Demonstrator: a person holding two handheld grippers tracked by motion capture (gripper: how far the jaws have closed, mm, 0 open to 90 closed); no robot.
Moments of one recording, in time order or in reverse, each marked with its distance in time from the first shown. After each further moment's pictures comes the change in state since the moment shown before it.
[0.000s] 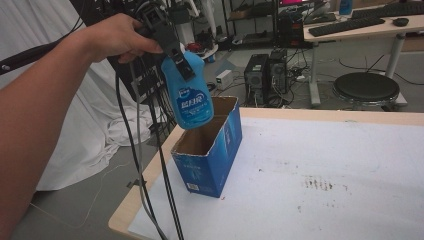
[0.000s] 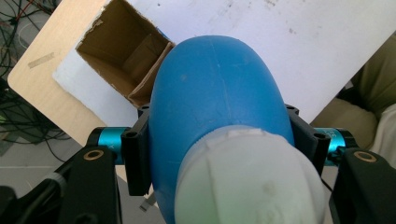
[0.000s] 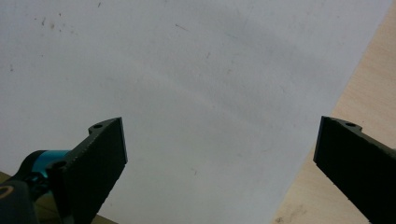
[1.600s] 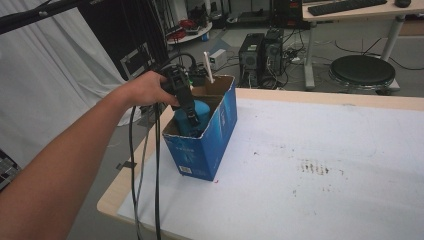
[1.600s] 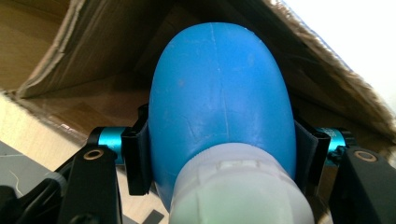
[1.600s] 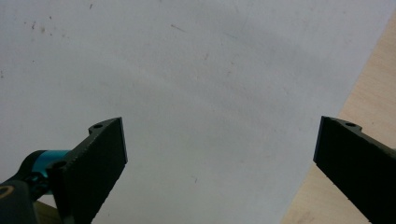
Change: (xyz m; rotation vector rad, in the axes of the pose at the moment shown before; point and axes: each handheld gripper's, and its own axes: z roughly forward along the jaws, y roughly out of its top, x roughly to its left) left arm 0.023 -0.036 0.181 0.177 -0.026 0.039; right arm -0.003 0.000 0.012 0.000 0.003 0.024
